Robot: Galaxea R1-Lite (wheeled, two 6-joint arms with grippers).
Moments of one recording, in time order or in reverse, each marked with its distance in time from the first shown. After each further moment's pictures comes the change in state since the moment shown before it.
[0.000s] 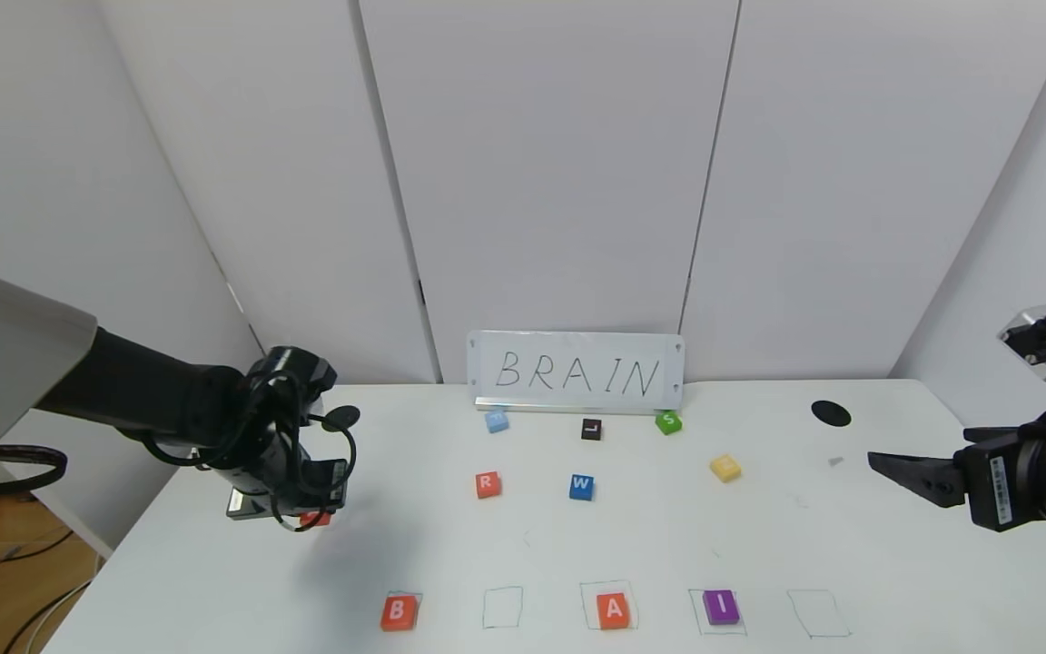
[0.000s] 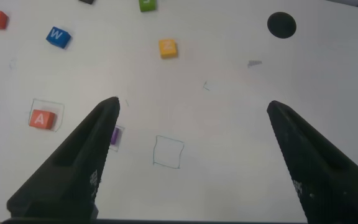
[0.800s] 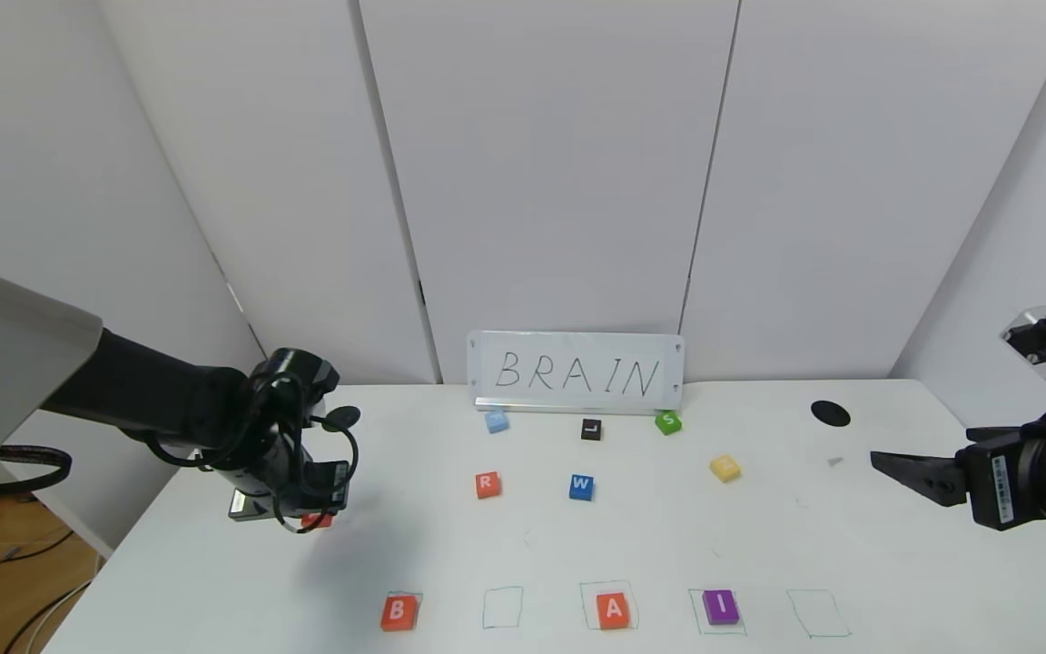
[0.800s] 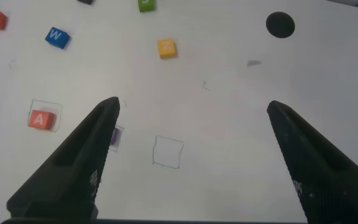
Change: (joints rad) left arm 0.000 0.004 0.000 0.000 0.000 0.000; right arm 0.000 0.000 0.000 0.000 0.000 0.000
